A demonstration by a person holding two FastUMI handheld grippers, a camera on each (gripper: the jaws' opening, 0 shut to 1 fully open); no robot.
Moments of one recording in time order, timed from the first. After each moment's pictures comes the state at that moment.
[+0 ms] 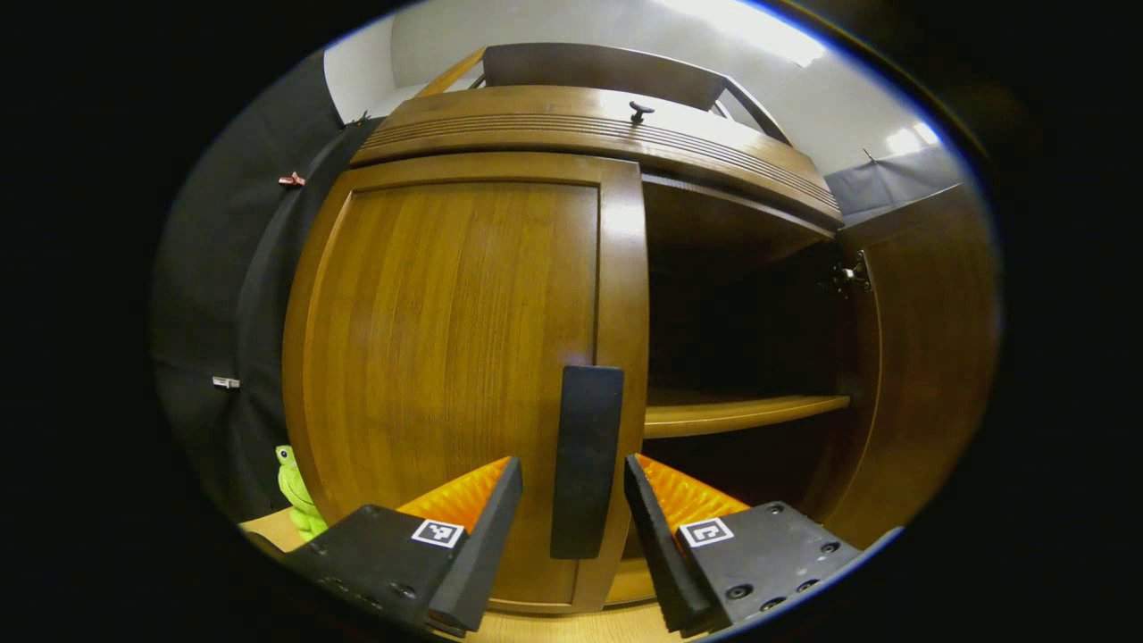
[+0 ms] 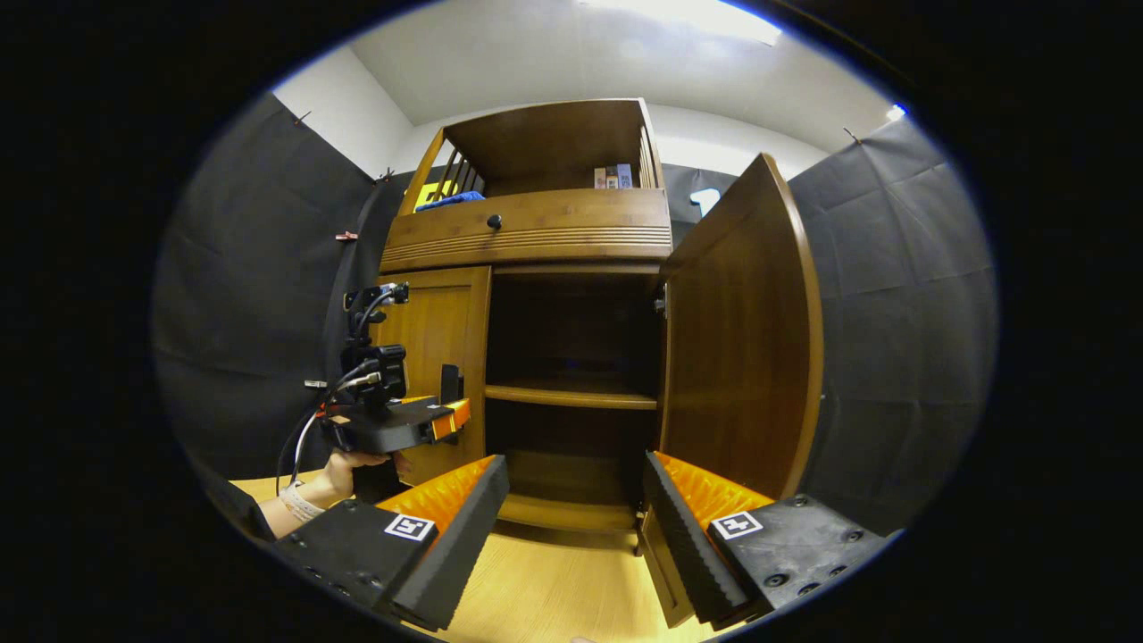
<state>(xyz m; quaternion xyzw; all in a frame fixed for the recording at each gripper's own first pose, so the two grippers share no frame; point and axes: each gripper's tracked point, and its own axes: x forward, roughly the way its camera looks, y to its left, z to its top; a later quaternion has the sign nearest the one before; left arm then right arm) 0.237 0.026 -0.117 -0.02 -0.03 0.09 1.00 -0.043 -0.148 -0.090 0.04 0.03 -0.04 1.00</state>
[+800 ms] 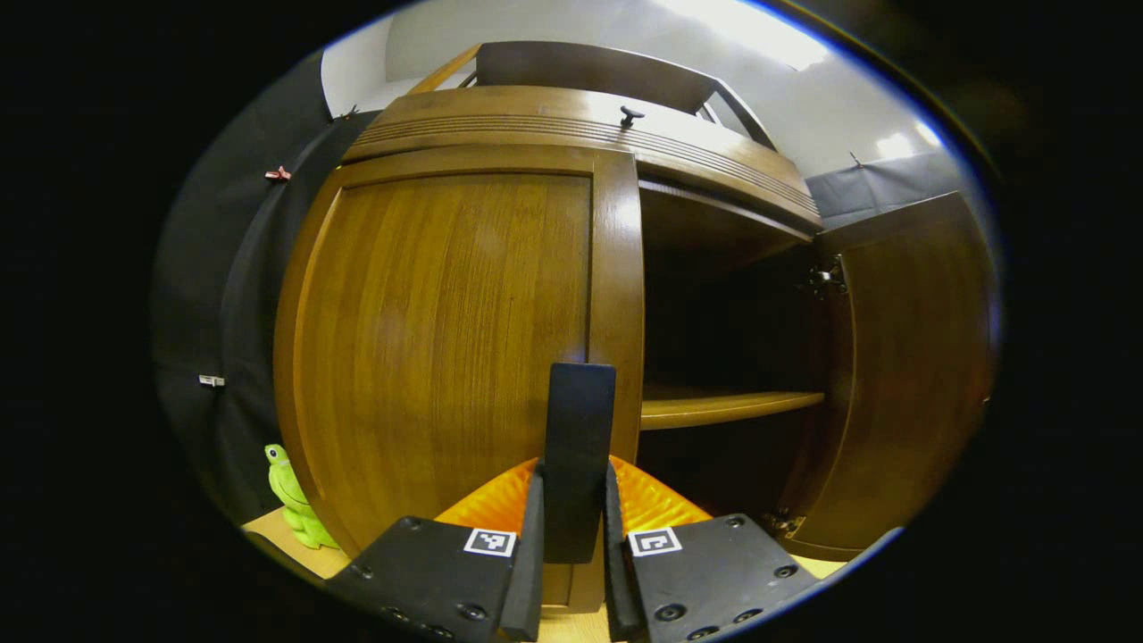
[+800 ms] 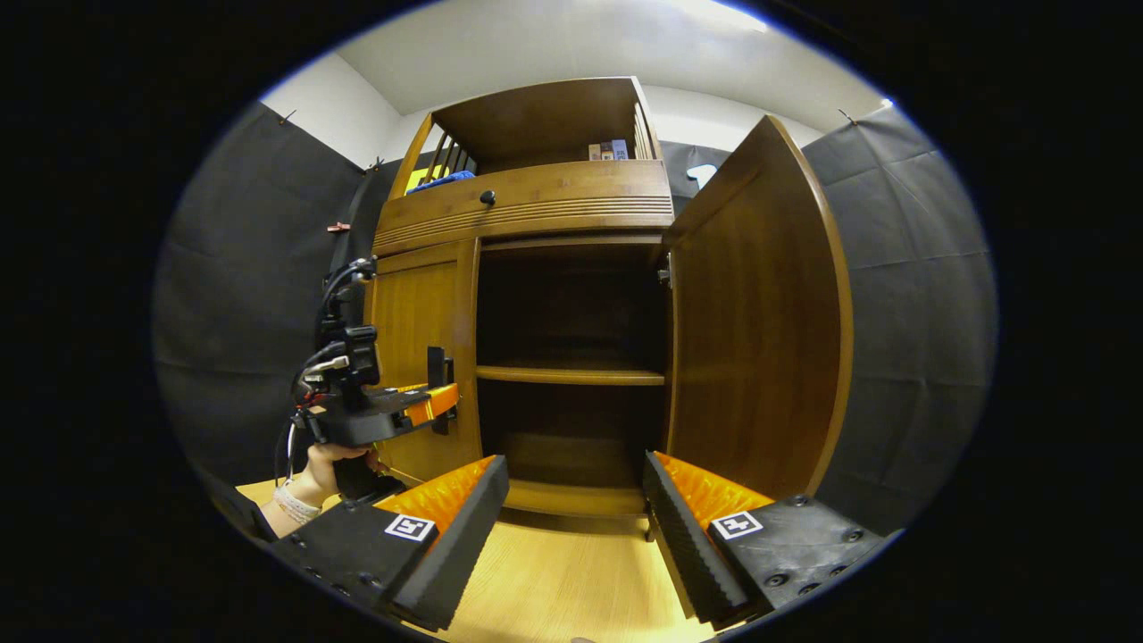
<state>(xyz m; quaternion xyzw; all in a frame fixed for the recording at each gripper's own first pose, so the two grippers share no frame) 0.201 0.015 -0.112 -0.02 -0.02 0.04 1.00 -0.036 -0.136 -0.105 0.05 0.06 -0.04 1.00</state>
